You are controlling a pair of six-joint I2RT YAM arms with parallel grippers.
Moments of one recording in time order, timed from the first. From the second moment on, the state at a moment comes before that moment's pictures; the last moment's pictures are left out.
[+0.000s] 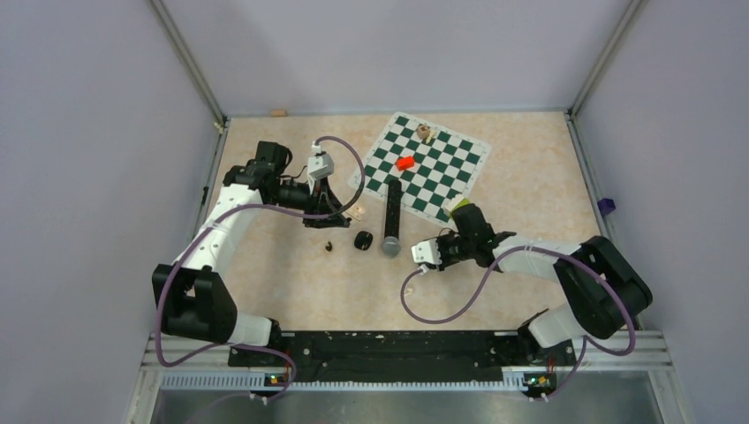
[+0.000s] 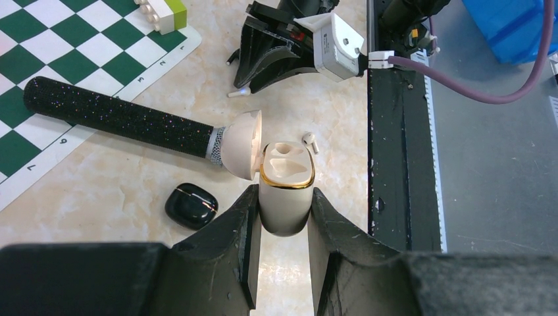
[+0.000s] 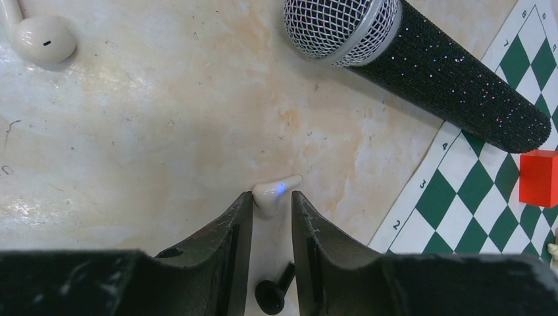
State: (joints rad) left arm -0.16 1.41 1.20 -0.94 1.21 0.80; right arm 0.57 1.45 0.55 0.04 -0.53 -1.23
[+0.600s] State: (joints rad) left arm -0.17 1.41 1.19 -0.91 1.21 0.77; right arm 0.57 1.47 0.60 0.00 -0.52 -1.13
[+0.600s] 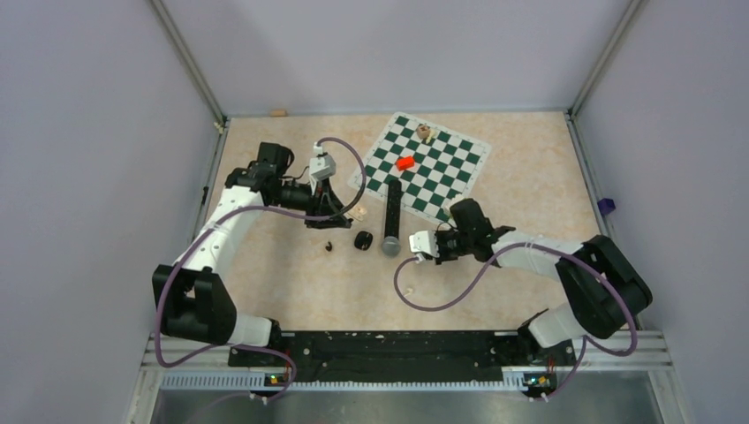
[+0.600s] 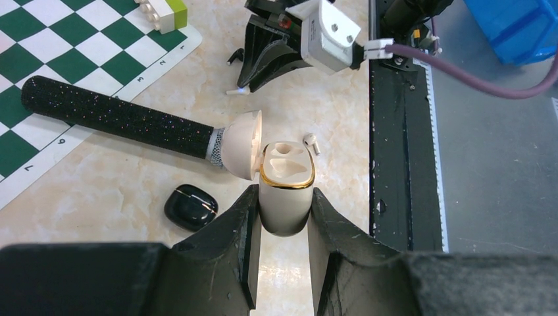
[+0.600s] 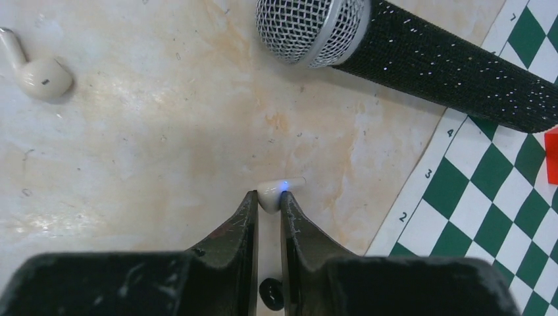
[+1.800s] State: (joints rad) left arm -0.46 1.38 1.20 -0.46 0.98 0.45; right arm 0.41 1.30 0.72 1.10 -1.14 0.79
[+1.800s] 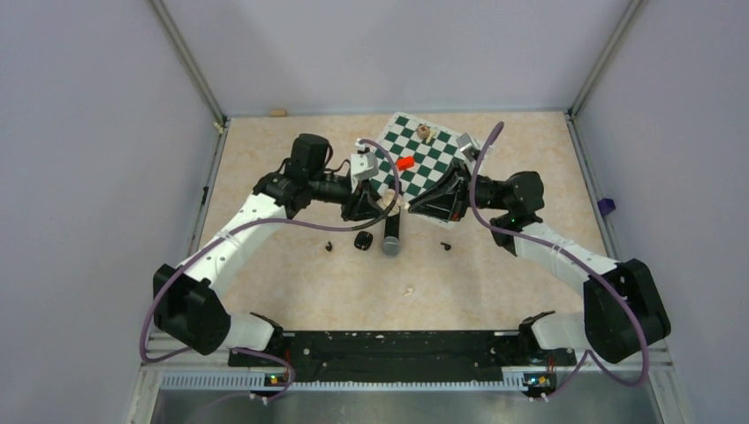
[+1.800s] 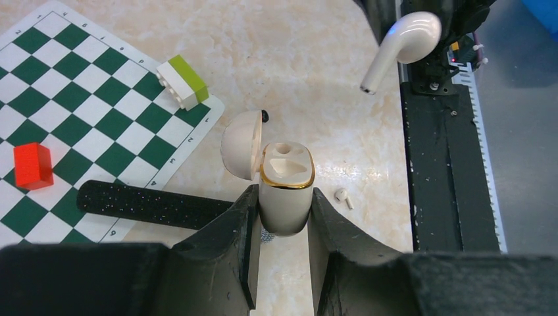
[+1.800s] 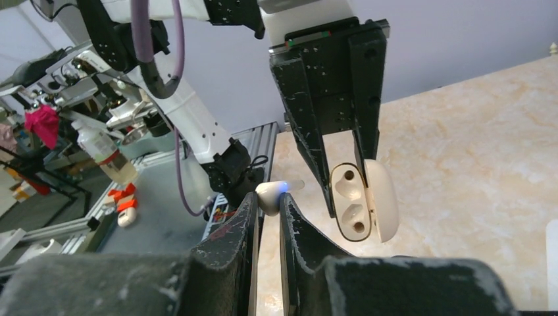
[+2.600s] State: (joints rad) left arm -0.49 1.38 1.17 -0.48 1.09 0.47; right arm 0.46 1.30 0.68 1.01 -1.06 0.72
